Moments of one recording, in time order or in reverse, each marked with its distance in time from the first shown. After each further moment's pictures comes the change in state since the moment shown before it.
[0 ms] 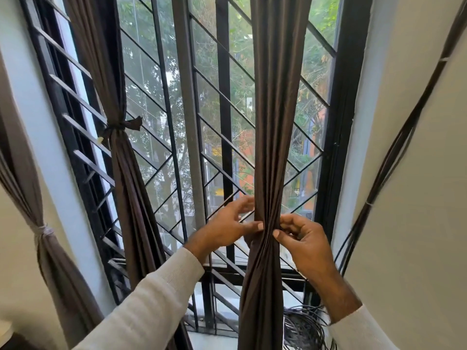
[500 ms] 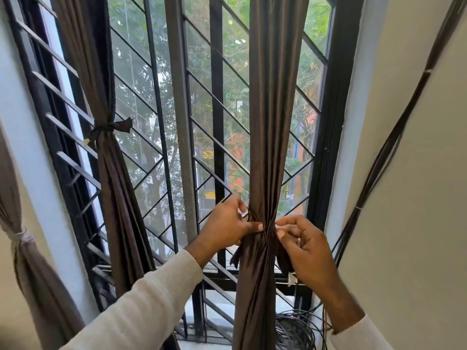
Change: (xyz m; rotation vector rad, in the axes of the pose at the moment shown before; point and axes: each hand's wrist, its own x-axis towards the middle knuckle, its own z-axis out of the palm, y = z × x) left_hand 0.018 0.002 0.009 0.133 0.247 -0.098; right_hand -0.004 -0.004 -0.014 -0.201 0.097 -0.072
